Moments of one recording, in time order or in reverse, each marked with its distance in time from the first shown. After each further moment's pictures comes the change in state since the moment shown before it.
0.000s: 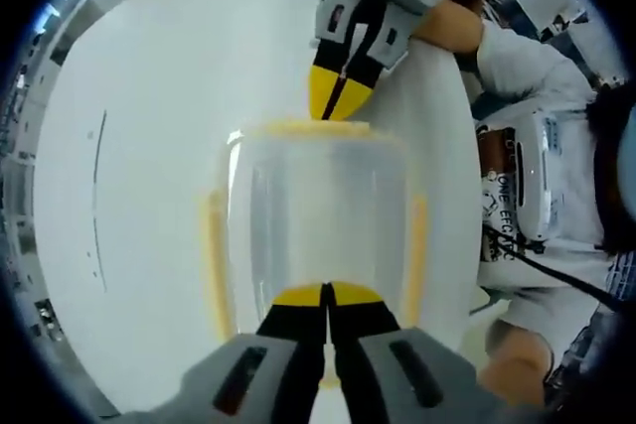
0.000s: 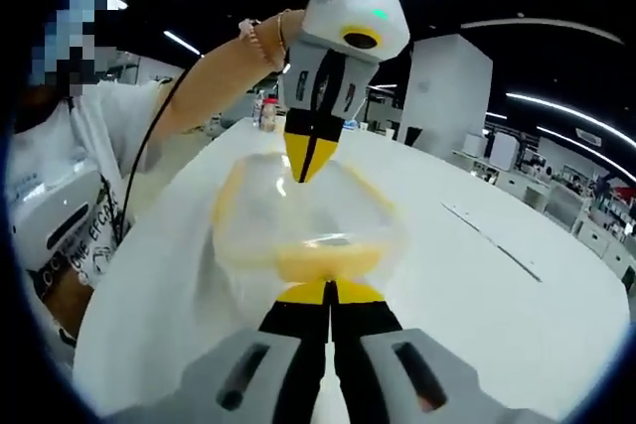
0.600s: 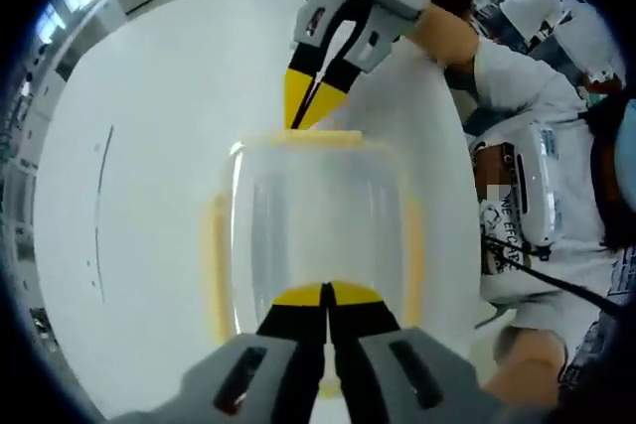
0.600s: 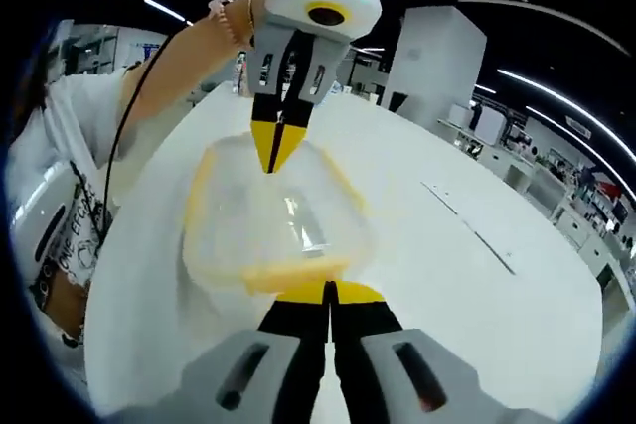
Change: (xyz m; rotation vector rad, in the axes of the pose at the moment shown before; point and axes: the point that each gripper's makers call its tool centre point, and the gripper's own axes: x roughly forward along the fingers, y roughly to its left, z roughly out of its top) left arm -0.001 -0.001 0.003 0.025 -0.148 -0.004; right arm -0.006 -0.021 0.012 -0.007 0.177 -0.085
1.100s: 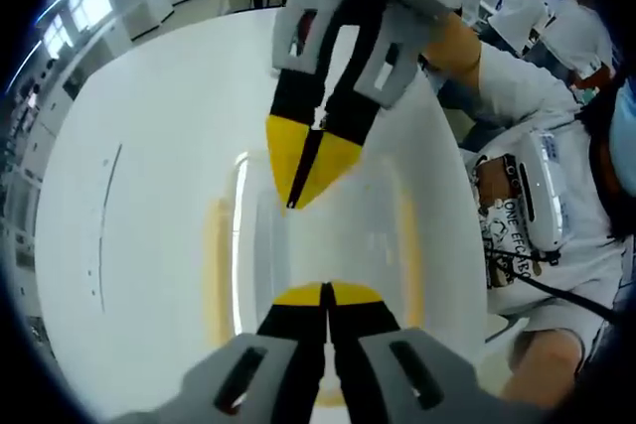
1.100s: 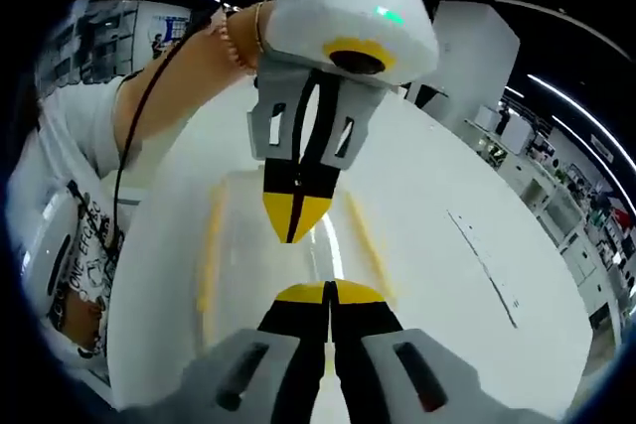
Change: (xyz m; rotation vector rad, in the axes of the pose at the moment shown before) left arm -0.004 -0.004 0.002 0.032 -0.147 0.015; right arm 0.038 0.035 0.064 -0.125 0.117 0.131
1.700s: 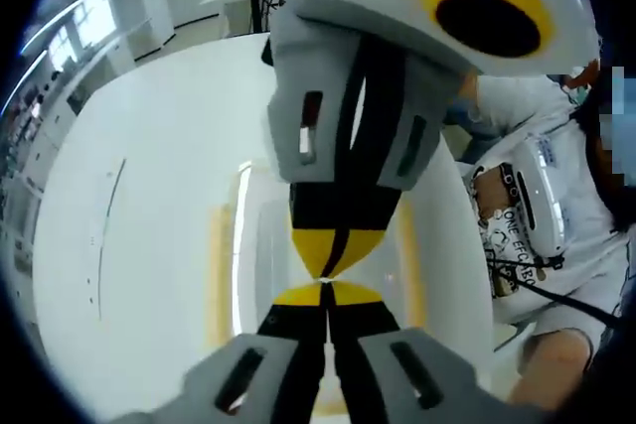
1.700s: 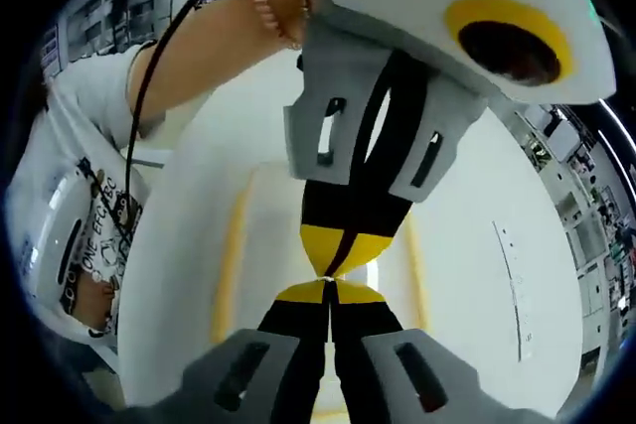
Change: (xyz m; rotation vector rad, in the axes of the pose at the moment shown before) left arm -0.005 0.008 -0.004 0.022 -0.122 -0.004; right arm 0.029 0.027 0.007 -0.122 0.161 0.139
